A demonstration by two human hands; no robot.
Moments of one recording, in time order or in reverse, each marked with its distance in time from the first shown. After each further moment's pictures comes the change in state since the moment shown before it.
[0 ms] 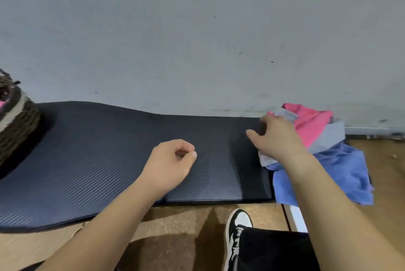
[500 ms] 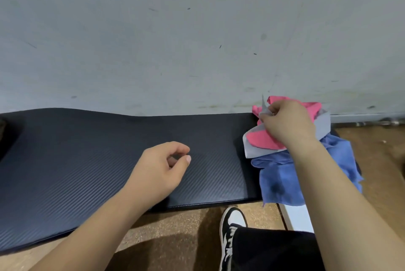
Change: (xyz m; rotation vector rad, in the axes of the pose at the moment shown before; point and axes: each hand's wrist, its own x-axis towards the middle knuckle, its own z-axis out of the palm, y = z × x) left_hand 0.004 0.008 0.027 0.124 0.016 0.178; right_hand 0.032 0.052 -0.025 0.129 0.263 0.082
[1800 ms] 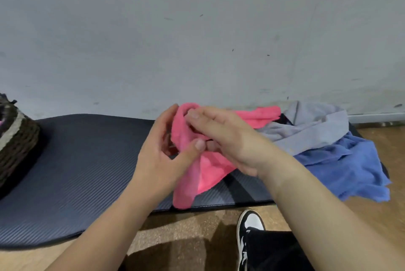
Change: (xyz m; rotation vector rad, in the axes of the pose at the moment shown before) left_hand -0.014 0.037 -0.032 -0.500 0.174 0.062; right_hand -0.099 -0.123 -0.006 1.128 -0.878 -0.292
